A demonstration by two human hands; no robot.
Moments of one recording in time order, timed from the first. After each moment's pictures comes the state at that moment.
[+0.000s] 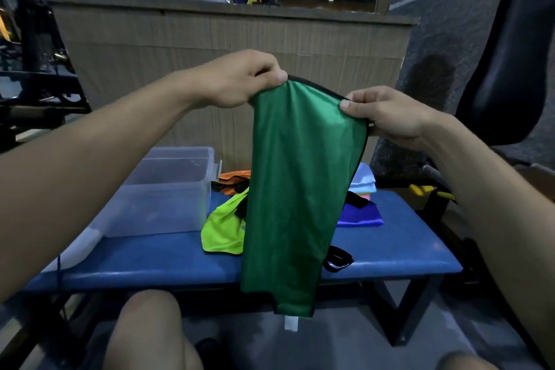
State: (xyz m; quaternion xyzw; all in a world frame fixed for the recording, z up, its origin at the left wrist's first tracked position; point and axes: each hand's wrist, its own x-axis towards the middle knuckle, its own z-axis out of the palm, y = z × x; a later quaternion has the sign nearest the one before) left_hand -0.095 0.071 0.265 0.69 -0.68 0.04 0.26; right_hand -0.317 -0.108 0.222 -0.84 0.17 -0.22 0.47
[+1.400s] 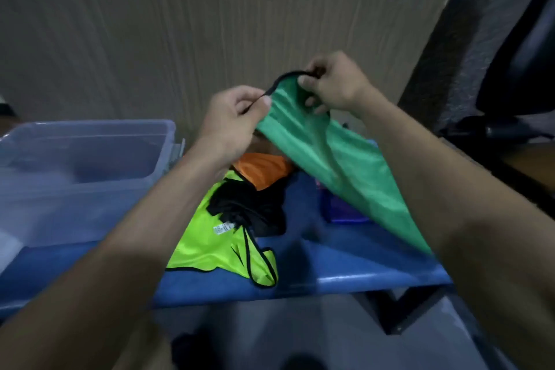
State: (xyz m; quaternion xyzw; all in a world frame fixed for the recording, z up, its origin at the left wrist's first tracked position) left_hand -0.067 -0.057 0.104 0.59 -0.42 -0.16 0.67; right_hand -0.161 -0.240 0.156 -0.86 0.29 -0.27 0.32
